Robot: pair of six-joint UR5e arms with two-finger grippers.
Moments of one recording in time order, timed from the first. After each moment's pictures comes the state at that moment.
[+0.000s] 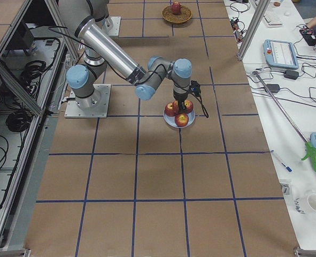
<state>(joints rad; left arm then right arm) -1.54 -1.53 -1.55 -1.75 1.59 0.27 1.09 -1.29 1.91 -2.24 -1.53 -0.70</state>
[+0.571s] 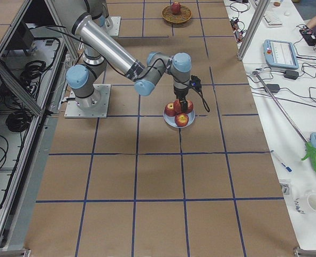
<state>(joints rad) -1.54 -1.55 -1.55 -1.73 1.59 0.27 1.12 -1.38 1.90 -2.18 -1.53 -0.68</state>
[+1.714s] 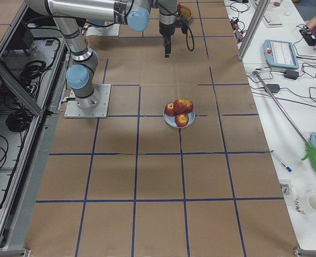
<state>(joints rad) -1.54 -1.54 -1.55 -1.72 1.59 0.27 1.52 -1.65 1.72 -1.64 -1.55 -0.09</state>
